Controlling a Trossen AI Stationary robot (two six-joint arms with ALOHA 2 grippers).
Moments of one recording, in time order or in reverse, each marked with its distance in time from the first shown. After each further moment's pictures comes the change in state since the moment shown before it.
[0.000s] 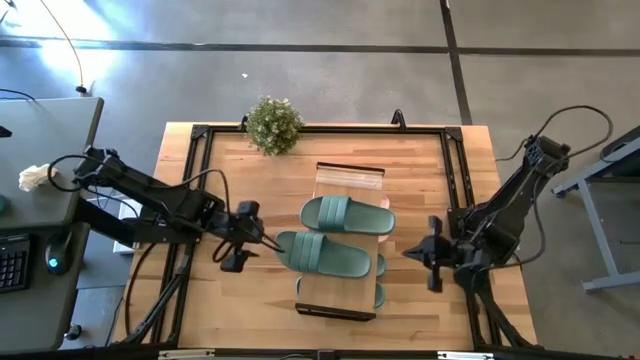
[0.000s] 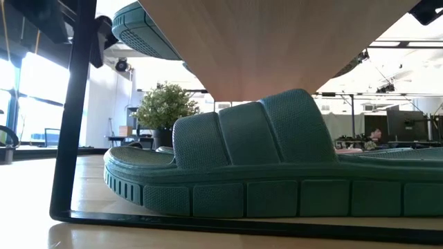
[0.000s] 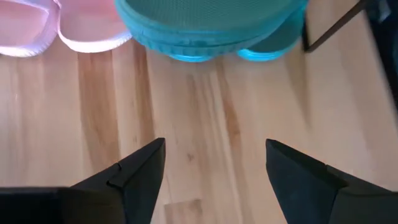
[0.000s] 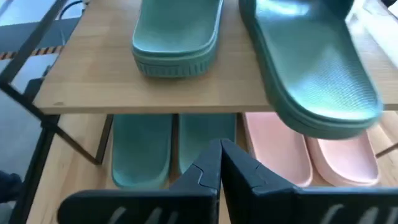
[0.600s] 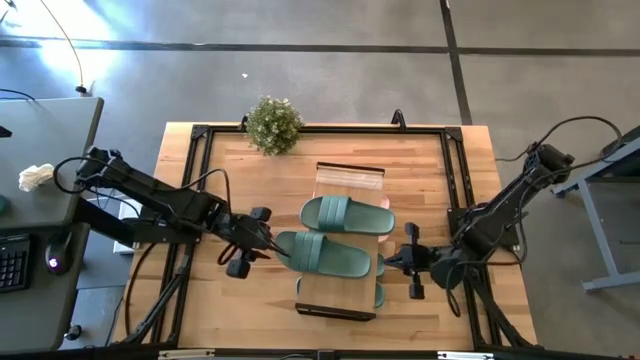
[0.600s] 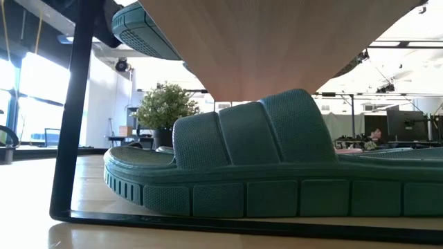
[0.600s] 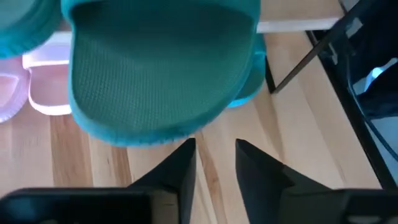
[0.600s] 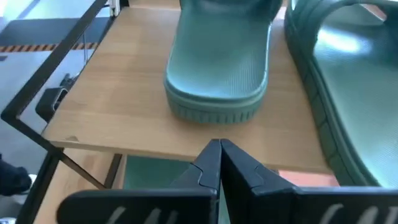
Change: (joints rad) left arm 0.000 0.044 0.001 0.188 0.071 0.078; right arm -0.146 0.134 0.000 0.322 -0.144 -0.288
